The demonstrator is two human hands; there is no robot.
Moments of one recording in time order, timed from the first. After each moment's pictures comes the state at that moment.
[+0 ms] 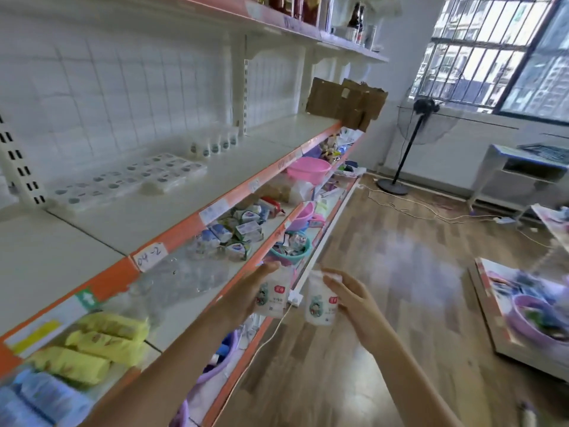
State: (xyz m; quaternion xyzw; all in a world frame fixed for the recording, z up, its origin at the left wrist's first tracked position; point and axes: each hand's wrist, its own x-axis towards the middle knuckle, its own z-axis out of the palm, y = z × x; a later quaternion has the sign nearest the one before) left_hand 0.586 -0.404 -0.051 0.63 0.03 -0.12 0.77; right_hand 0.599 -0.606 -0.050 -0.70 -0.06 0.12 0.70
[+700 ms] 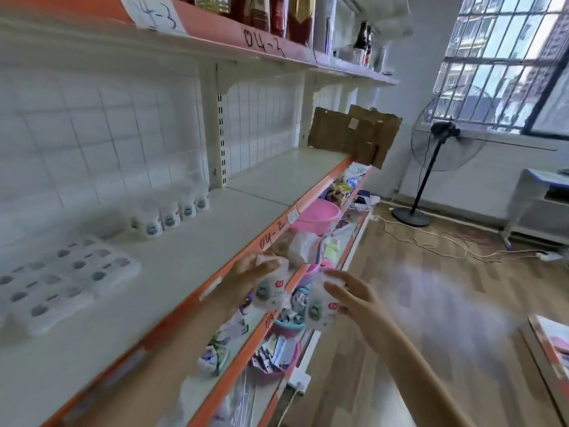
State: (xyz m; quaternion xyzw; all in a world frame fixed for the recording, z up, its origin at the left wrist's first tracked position) left_hand 0.955 -0.374 -0.012 0.71 -0.01 -0.01 0.70; right_hand 0.963 -0.602 -0.018 -0.74 -0.11 0.11 0.66
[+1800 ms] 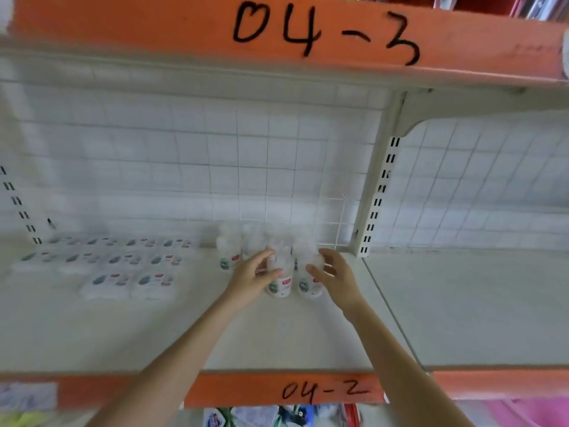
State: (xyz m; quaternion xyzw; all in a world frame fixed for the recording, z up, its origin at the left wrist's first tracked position) left_hand 1.144 -0.250 -0.020 0.72 0.38 0.37 0.46; right_hand 1.332 -0.311 -0.029 -0.62 -0.48 0.31 0.54
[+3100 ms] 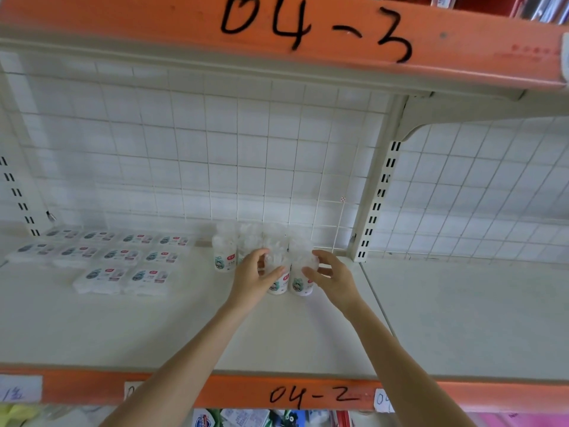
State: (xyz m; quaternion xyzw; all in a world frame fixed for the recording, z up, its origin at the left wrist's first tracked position) left_hand 1.168 -0.248 -0.037 0.69 0.43 0.47 0.34; right_hand 1.340 -0.308 -0.020 -0.63 -0.52 0.29 0.50
